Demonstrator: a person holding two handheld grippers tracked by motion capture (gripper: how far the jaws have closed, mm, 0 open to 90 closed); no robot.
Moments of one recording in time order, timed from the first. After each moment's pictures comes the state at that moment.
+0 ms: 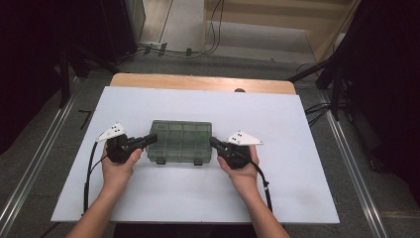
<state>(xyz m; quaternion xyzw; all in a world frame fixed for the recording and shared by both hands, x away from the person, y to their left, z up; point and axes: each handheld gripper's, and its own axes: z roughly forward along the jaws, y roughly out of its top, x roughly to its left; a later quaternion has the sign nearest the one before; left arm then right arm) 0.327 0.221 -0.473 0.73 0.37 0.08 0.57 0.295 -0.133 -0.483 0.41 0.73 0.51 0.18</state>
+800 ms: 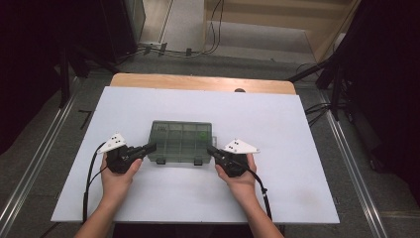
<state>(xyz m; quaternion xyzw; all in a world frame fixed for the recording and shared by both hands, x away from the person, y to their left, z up) 0.309 0.223 -0.487 0.74 0.37 0.10 0.55 0.280 -0.126 -0.497 0.41 0.74 0.51 0.17</state>
